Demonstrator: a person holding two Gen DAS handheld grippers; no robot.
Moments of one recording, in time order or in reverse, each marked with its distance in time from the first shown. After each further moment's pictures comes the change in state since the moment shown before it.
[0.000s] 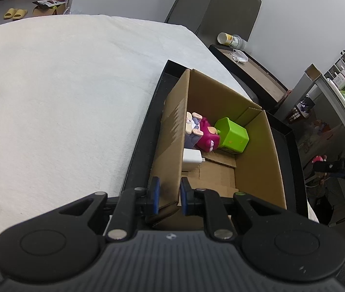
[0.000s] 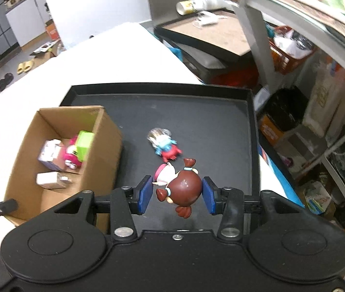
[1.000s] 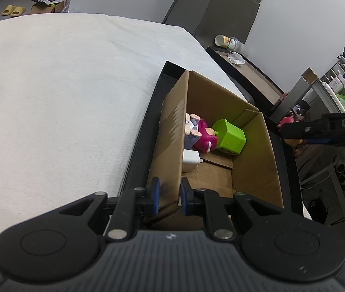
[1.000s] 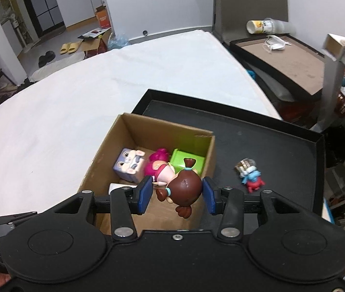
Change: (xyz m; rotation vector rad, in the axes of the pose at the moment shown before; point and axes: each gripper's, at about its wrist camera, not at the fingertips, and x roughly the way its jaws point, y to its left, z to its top) left arm 0.001 0.007 0.000 -0.015 -0.007 -0.032; right arm -0.002 0.115 0.025 -0.182 0.000 0.120
